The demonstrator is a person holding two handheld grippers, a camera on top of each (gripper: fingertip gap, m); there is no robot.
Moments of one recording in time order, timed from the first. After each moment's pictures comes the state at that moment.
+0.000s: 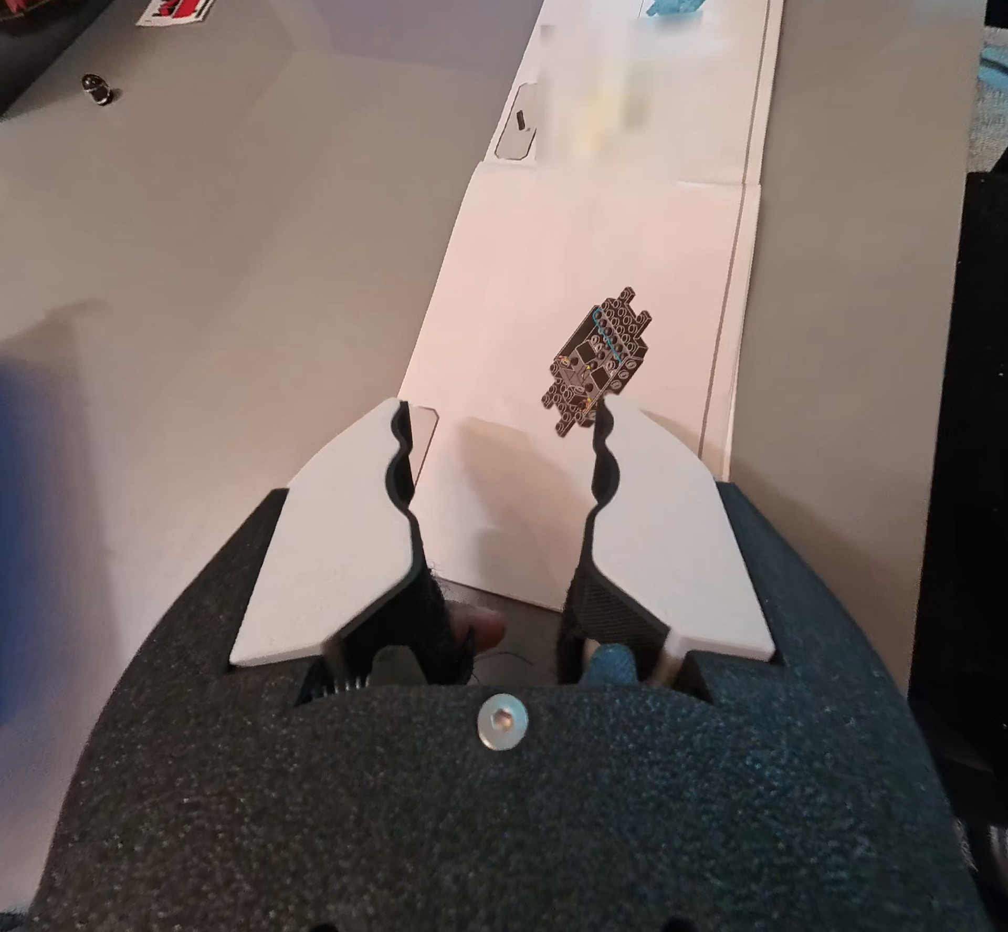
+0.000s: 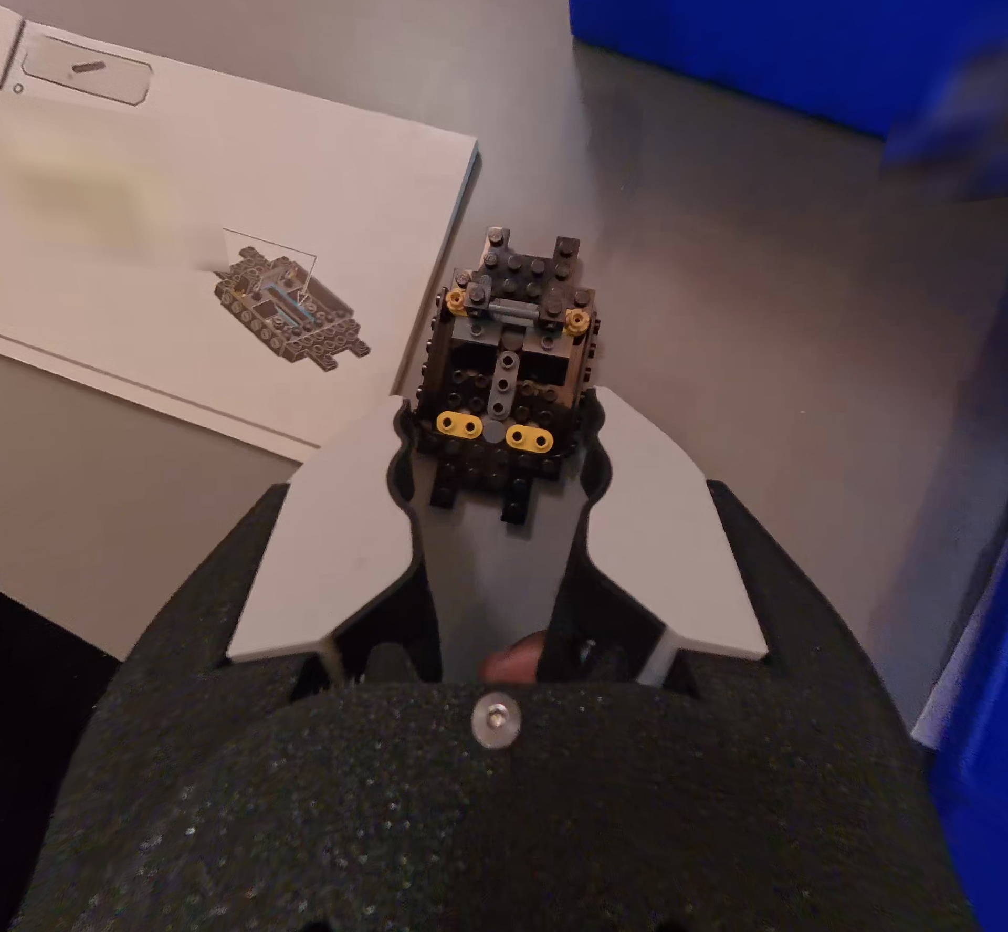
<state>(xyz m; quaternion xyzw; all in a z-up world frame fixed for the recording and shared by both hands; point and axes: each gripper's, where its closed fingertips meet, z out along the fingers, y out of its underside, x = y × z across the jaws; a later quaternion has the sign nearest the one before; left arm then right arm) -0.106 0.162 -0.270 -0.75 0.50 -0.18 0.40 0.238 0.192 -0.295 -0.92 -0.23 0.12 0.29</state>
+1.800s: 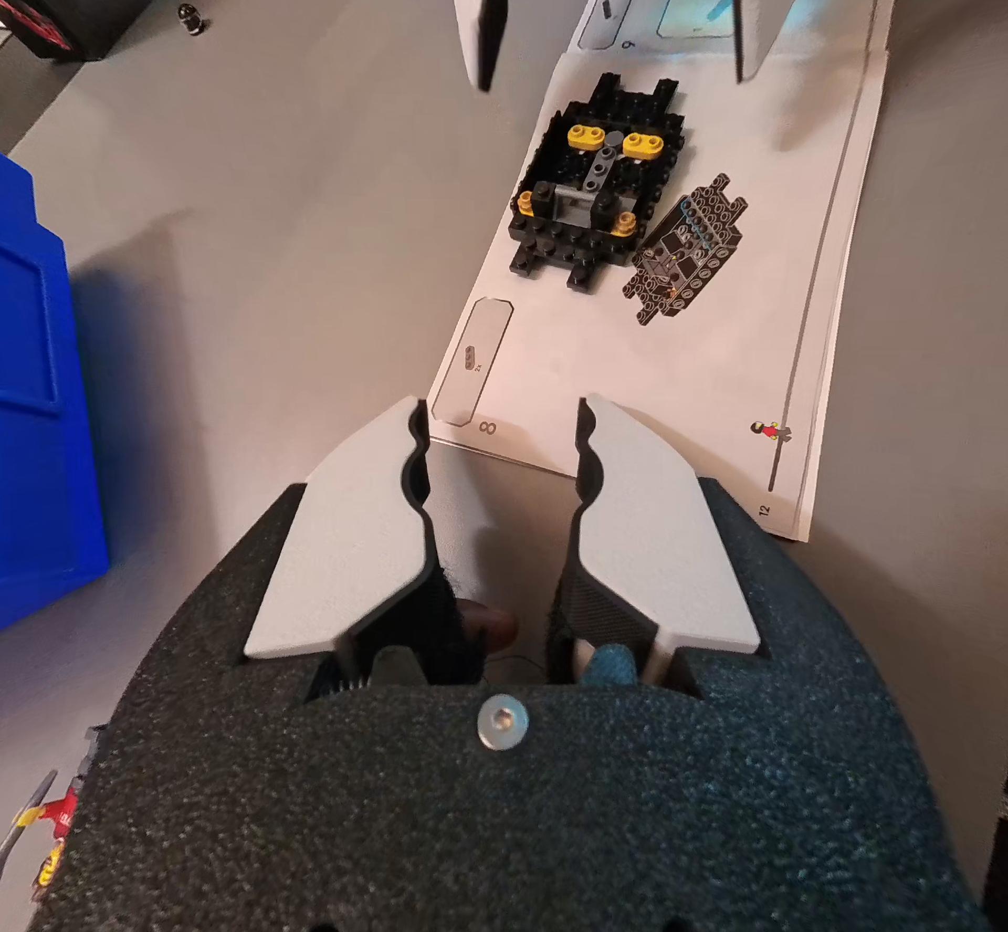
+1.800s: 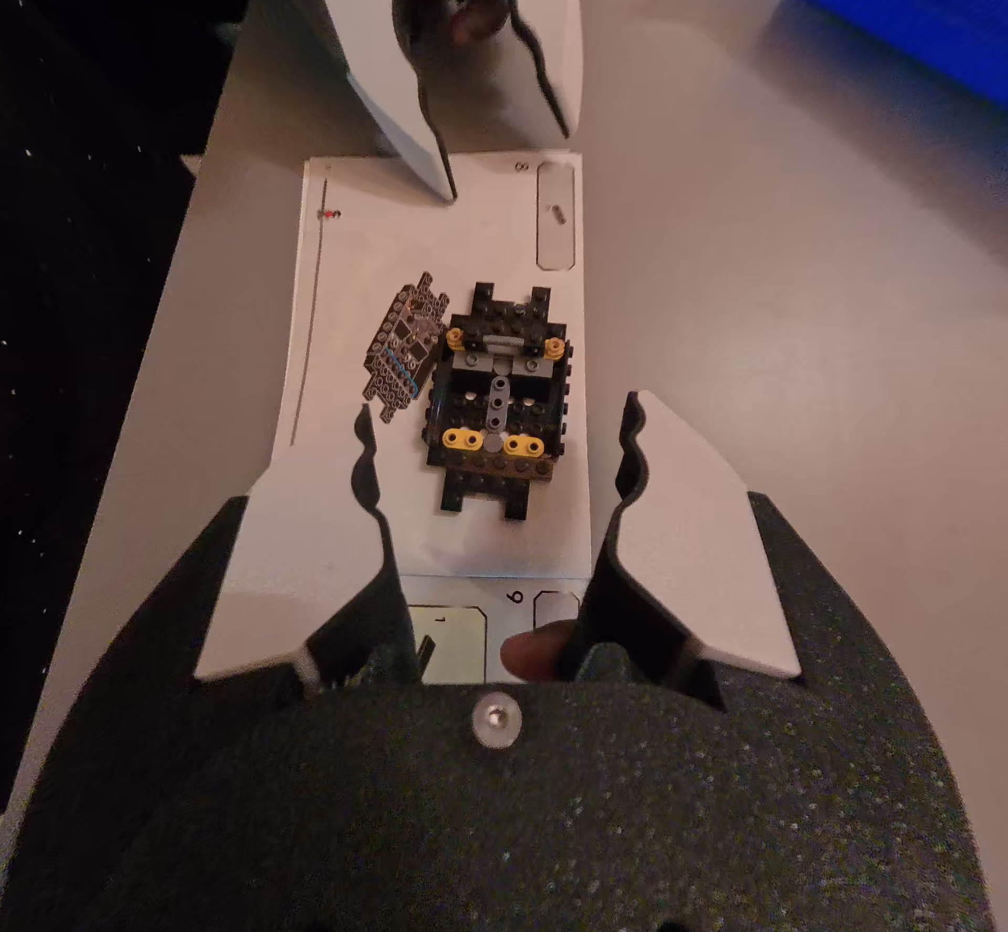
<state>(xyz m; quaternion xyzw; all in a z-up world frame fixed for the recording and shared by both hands) -0.153 0.169 -0.282 -0.76 0.49 -0.13 0.42 -0.053 0.185 -0.263 -0.59 -0.71 0.31 0.23</state>
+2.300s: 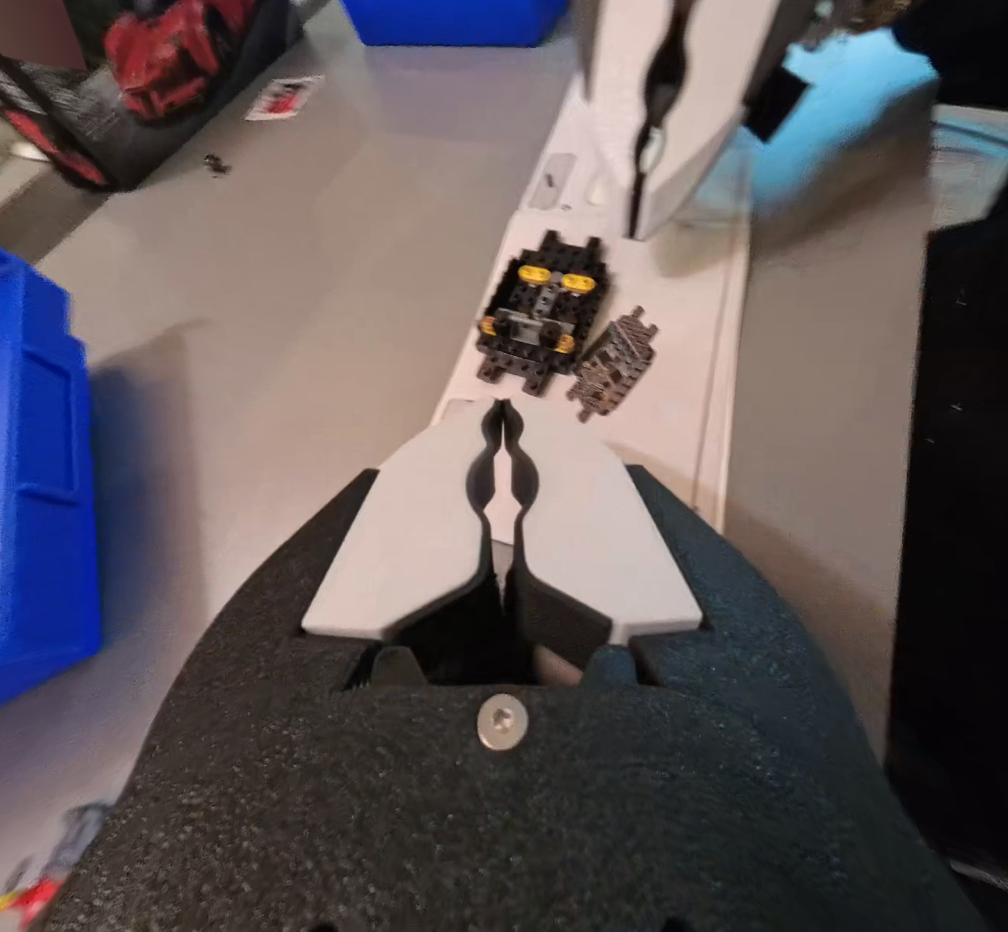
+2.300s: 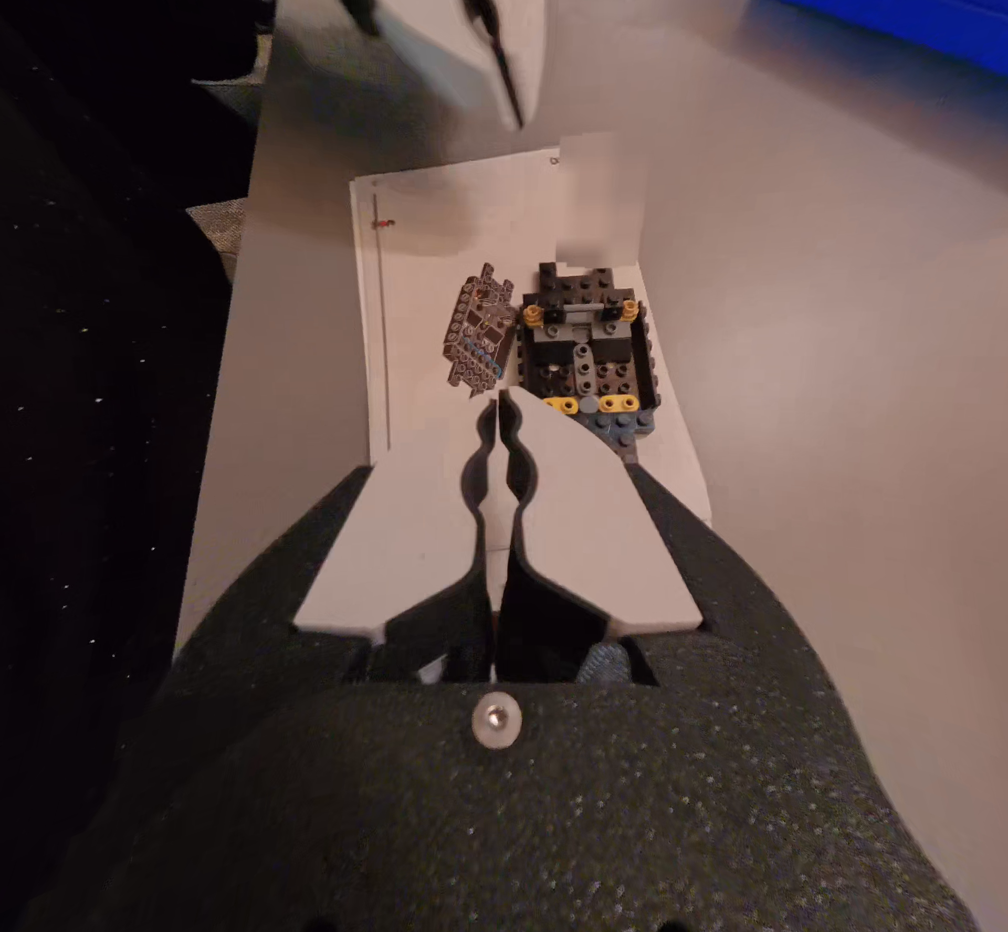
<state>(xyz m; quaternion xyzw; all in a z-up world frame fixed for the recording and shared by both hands) -0.129 0.158 -0.243 -0.72 0.48 -0.19 0.47 -0.034 0.150 -0.261 -0.63 -0.65 0.31 0.28</state>
